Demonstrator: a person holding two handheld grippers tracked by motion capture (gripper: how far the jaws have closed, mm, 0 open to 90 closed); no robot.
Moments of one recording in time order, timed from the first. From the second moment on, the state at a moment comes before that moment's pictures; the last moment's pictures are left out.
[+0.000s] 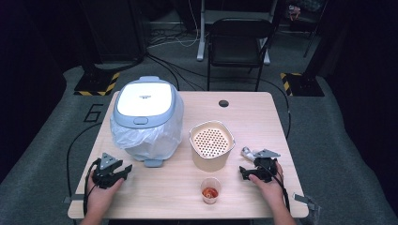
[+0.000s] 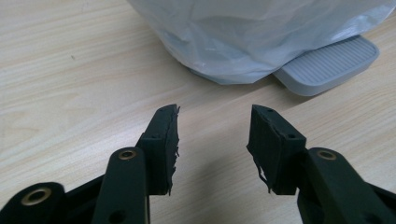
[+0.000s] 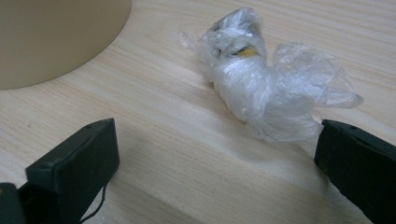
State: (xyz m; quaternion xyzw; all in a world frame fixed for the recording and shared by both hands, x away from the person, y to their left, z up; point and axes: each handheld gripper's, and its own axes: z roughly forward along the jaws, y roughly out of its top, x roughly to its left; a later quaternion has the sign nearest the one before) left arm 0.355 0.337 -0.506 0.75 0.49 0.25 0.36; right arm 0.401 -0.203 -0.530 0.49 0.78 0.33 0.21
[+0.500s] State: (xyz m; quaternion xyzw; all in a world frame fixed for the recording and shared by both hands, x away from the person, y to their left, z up) left arm 0.351 0.313 -0.486 0.80 0.42 0.25 0.36; right arm 0.401 -0.203 -0.530 0.49 0.78 0.33 0.21
